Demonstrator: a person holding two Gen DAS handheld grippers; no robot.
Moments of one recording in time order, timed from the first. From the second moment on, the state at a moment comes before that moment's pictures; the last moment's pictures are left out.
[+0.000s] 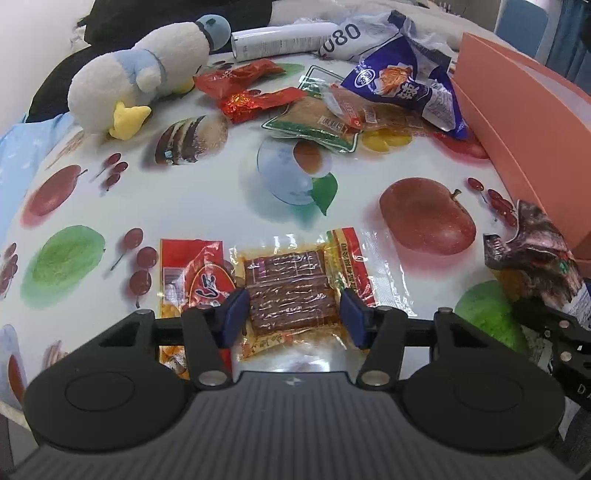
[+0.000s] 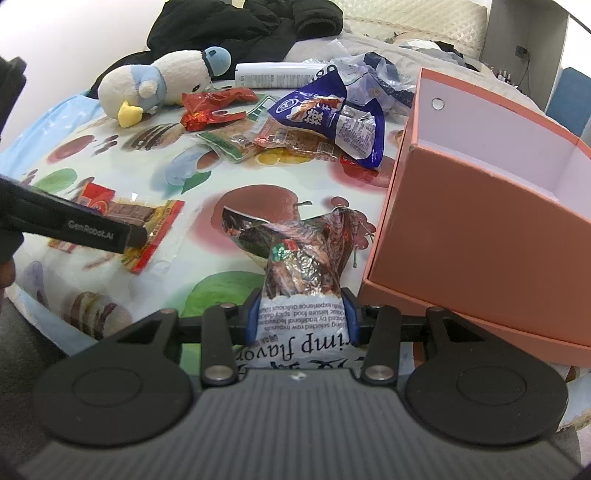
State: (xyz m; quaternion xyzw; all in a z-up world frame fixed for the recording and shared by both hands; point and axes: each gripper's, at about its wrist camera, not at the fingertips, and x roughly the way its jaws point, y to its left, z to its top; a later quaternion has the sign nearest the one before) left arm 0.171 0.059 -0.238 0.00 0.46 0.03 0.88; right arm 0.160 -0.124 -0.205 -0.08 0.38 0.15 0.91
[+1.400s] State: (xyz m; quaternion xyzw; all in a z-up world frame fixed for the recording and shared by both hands) left arm 0.169 -0.053 -0.043 -0.11 0.30 -0.13 0.94; right arm 0.135 -0.230 -0.053 0.01 0.27 0.11 0.96
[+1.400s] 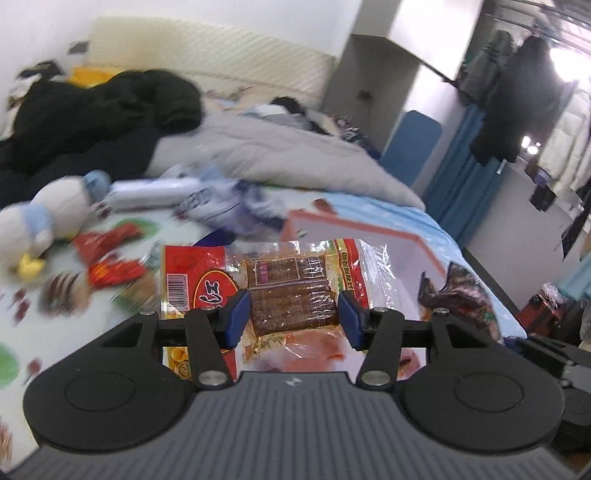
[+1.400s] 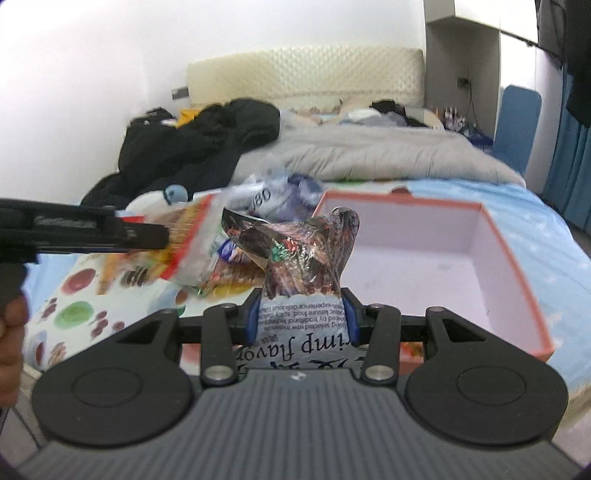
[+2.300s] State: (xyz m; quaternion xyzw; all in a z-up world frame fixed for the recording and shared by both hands) left arm 0.333 -0.177 -0.119 -0.08 0.40 -0.17 0.90; right arm 0.261 -0.330 -0.102 0.04 0.31 0.04 0.95
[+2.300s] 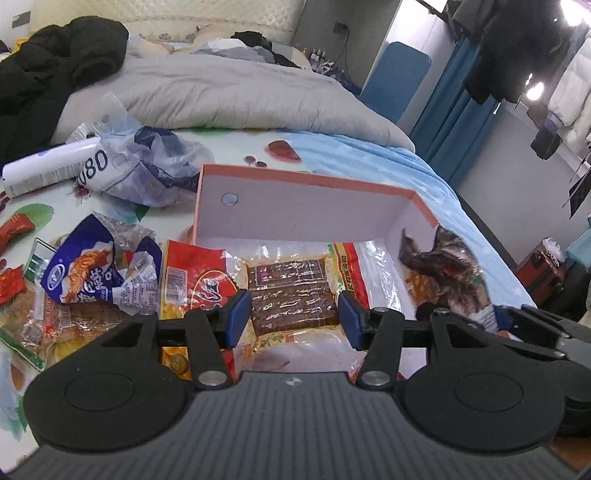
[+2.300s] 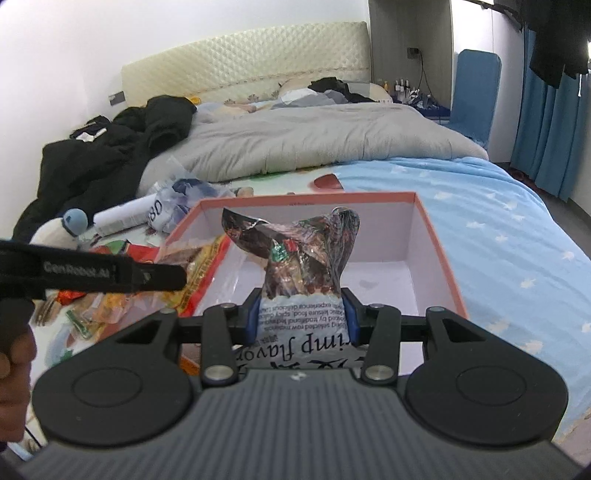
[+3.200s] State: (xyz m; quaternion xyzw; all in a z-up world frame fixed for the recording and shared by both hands) left arm 0.199 -0.124 -0.037 -0.09 0.32 -0.14 0.93; right arm 0.177 -0.298 -0.061 0.06 0.26 0.06 0.96
